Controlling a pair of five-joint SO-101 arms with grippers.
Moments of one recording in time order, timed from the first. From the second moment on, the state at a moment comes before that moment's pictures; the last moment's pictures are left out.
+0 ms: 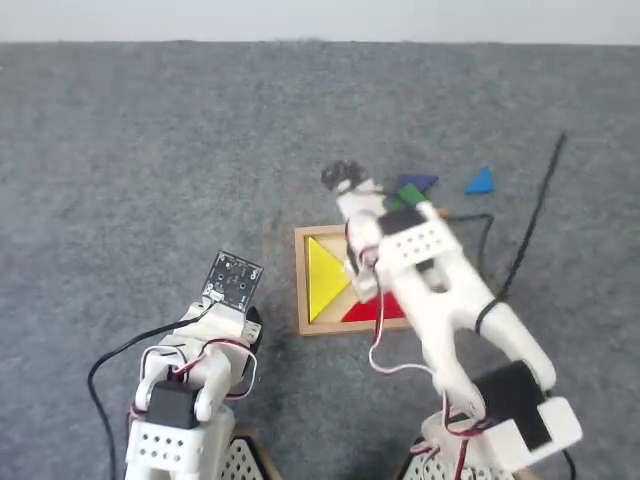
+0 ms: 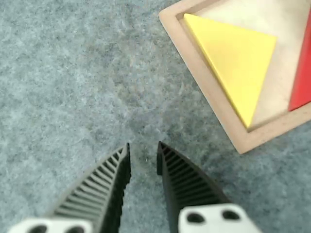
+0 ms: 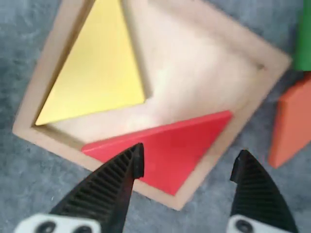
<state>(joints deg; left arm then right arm) 3.2 -102.5 96.9 71.2 -7.2 -28.2 -5.2 34.5 61.2 9.0</state>
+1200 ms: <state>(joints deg) 3.2 -102.5 96.9 71.2 -7.2 -36.2 -4.5 29.9 62.6 11.5</state>
